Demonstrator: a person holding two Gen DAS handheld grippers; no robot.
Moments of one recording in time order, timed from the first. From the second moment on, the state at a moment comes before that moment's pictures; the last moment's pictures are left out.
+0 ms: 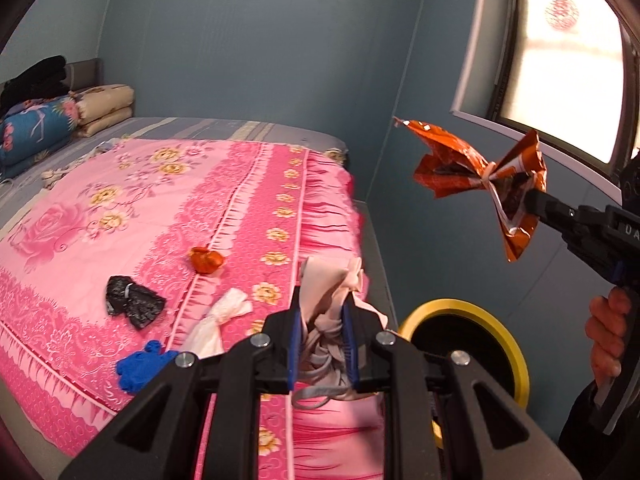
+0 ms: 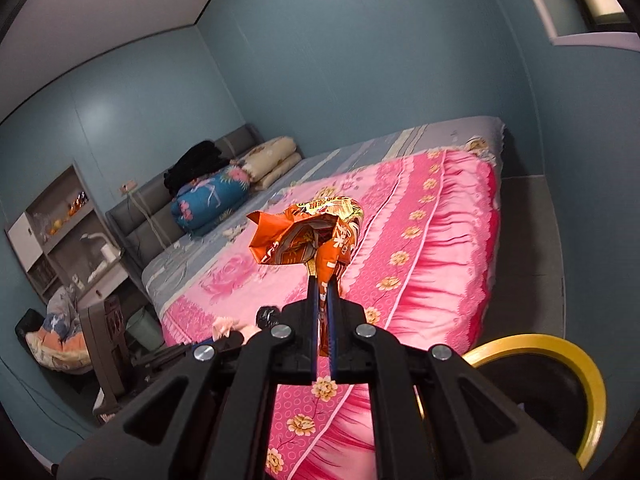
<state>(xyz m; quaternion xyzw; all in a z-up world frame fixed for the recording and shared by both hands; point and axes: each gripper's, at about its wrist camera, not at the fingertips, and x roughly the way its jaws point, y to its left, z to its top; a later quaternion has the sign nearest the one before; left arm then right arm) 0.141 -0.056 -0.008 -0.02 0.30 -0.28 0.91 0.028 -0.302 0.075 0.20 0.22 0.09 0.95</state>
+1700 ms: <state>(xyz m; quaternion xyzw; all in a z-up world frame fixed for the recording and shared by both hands) 0.090 -0.209 -0.046 0.02 0.36 -0.42 0.83 -0.059 -0.396 0.076 0.27 0.20 -0.08 0.94</state>
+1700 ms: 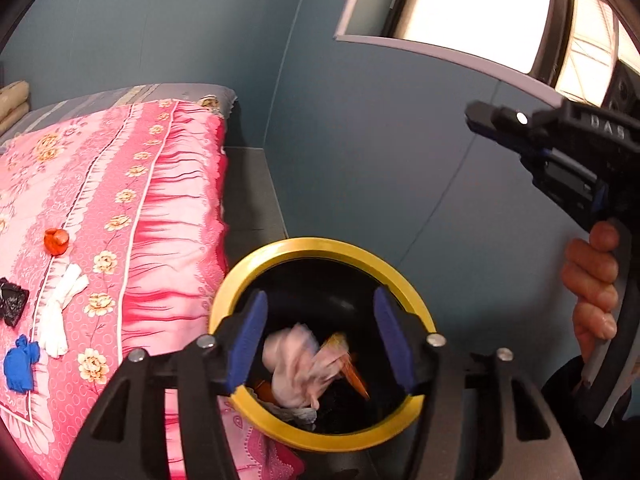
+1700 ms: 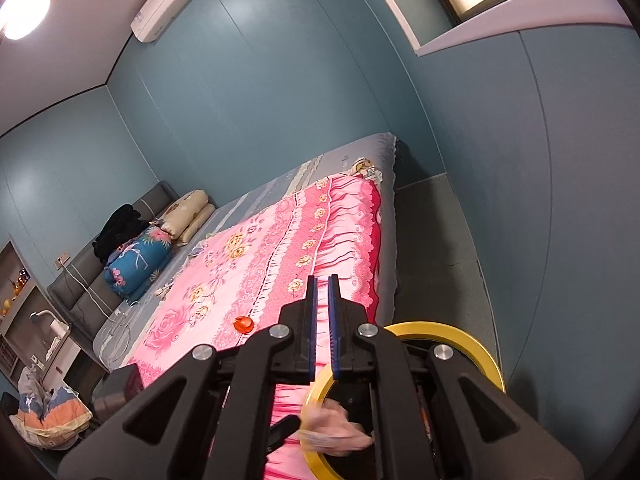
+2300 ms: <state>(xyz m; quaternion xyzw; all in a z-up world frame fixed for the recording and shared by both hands) 0.148 -0.092 -0.038 -0.01 0.35 -0.28 0.89 -0.021 -0.361 0.076 0.23 0.23 -0.03 0.95</state>
